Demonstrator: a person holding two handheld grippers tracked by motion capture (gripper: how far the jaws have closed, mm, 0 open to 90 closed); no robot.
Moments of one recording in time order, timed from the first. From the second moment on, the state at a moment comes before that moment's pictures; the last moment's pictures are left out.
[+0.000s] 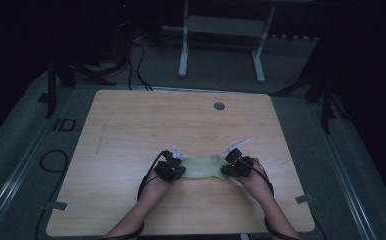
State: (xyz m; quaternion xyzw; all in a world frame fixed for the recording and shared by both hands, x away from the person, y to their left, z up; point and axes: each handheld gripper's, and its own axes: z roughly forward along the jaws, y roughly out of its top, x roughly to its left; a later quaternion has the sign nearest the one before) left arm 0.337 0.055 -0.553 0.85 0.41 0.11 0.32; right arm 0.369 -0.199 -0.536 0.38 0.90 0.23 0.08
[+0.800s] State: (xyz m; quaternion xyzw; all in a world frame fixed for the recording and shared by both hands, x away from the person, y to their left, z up) left arm 0.338 0.065 -0.540 0.84 0.41 0.12 0.33; right arm 0.379 -0.181 -0.523 0.36 0.90 0.24 0.07
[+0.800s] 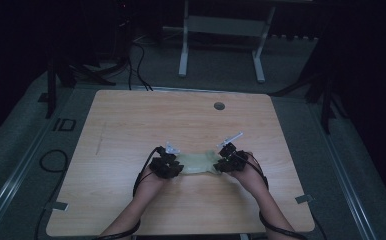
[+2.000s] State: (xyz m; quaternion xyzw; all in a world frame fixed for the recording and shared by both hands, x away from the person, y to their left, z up) left arm 0.307 0.103 -0.545 0.81 0.45 0.12 0.35; right arm 0.347 -0.232 -0.517 0.37 0.87 0.30 0.10
